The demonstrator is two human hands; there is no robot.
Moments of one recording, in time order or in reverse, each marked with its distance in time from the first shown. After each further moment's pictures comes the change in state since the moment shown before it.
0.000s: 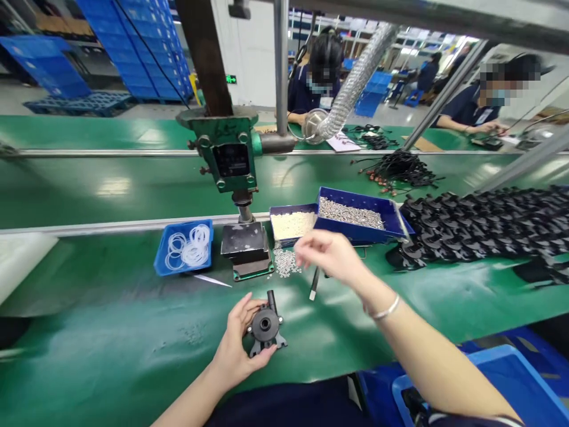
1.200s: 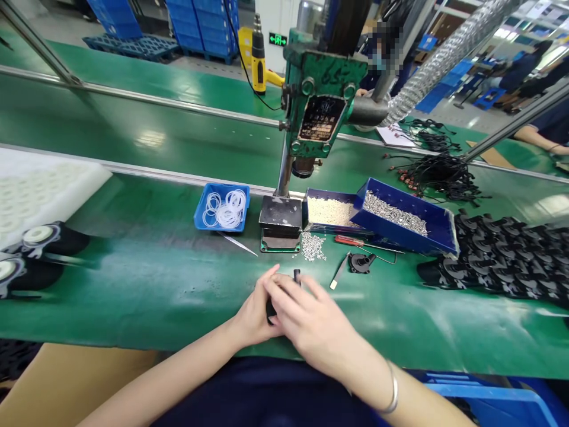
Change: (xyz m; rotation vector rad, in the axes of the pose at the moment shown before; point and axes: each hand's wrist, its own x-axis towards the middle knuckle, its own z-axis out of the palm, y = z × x) left_hand 0.000 0.001 -0.002 0.071 0.057 0.171; right_hand -0.074 -0.019 0.106 -0.946 -0.172 -0.795
